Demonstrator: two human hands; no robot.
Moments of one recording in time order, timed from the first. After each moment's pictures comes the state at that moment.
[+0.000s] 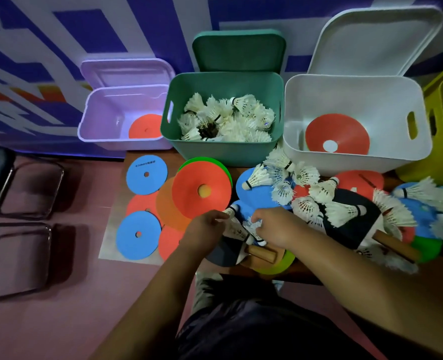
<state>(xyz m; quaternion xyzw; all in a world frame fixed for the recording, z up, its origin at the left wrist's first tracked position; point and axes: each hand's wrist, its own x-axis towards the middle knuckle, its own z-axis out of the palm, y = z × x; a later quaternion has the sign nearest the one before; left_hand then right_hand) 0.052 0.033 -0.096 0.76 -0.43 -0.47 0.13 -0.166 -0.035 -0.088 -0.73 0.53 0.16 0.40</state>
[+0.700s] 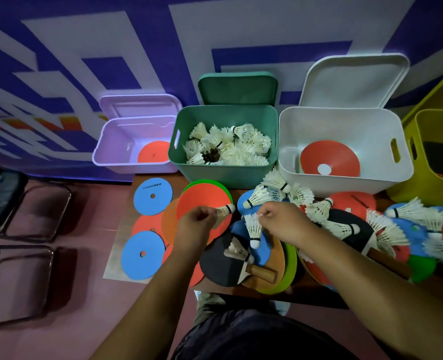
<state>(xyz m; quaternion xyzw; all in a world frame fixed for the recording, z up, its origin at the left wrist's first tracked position) 0.055 0.008 -0.044 0.77 -0.32 -0.43 0.36 -0.175 -0.062 -0.046 -0.68 0.58 -0.05 0.45</state>
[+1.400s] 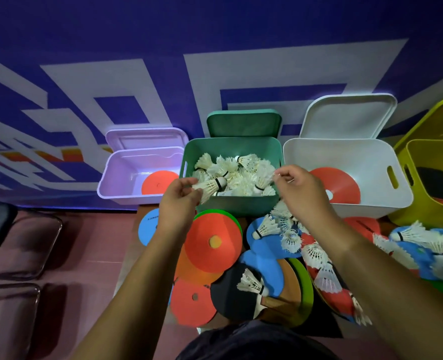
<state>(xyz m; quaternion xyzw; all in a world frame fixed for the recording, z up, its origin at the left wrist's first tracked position) 0.131 -0.085 0.025 0.69 -0.36 -0.39 0.49 -0.142 -0.130 0.043 -0.60 0.61 -0.35 0.37</state>
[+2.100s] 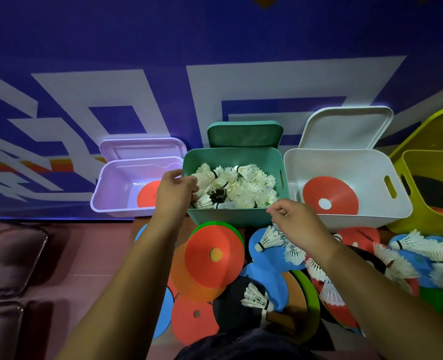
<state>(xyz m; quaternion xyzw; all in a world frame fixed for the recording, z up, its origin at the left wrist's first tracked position) 0.155 -0.145 0.049 0.69 -0.29 -0.43 0.49 -0.132 -0.120 0.014 -0.61 0.64 -0.21 0.42</state>
